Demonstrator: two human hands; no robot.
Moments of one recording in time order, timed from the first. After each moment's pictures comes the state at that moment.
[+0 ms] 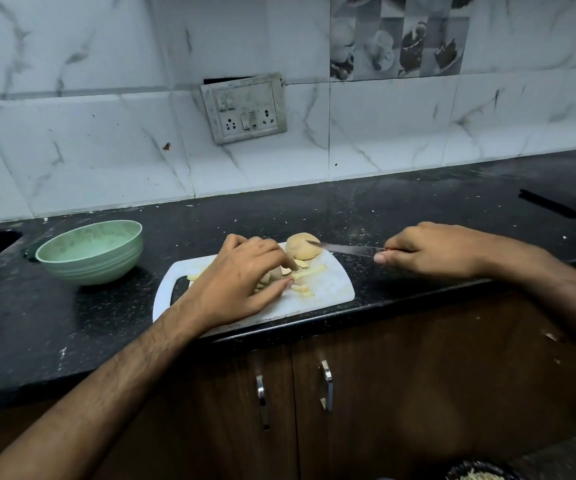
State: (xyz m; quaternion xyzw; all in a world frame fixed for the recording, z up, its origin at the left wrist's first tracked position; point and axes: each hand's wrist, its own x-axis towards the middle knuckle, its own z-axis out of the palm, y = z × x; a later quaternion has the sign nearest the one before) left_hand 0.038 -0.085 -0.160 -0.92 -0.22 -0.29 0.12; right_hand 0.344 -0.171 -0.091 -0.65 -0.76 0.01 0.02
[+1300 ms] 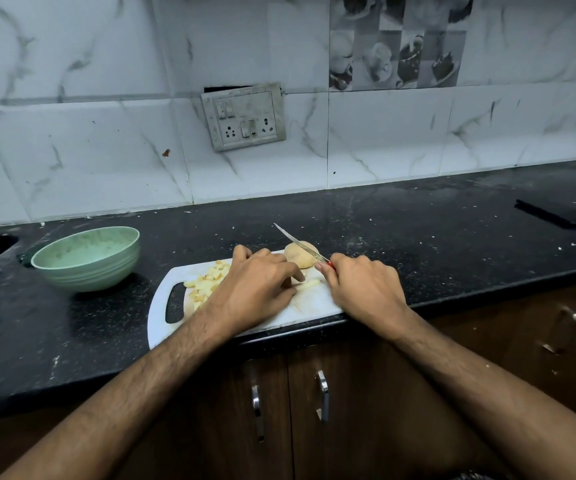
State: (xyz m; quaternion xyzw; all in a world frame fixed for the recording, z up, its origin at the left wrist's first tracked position) left_hand 0.075 -0.086 -0.164 -0.90 -0.35 -0.24 0.14; right_hand 0.267 -0.133 -0.170 -0.70 -0.67 -0.15 0.19
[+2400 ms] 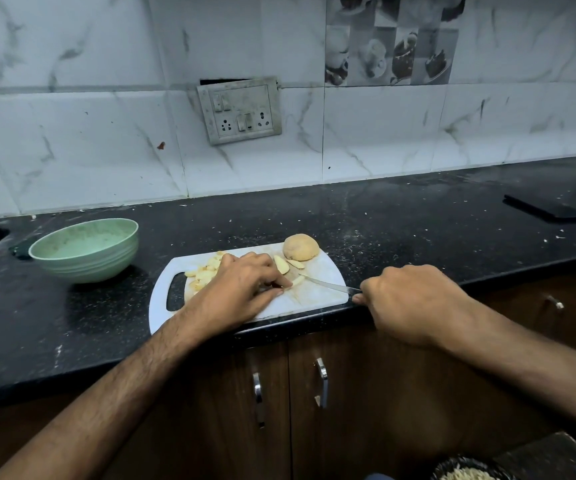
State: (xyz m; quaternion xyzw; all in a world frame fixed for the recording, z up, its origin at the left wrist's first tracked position) left_hand 0.039 -0.086 -0.179 -0.92 -0.29 -0.27 0.02; right_hand 0.272 -0.220 -0.123 -0.67 -0.73 -0.14 -0.06
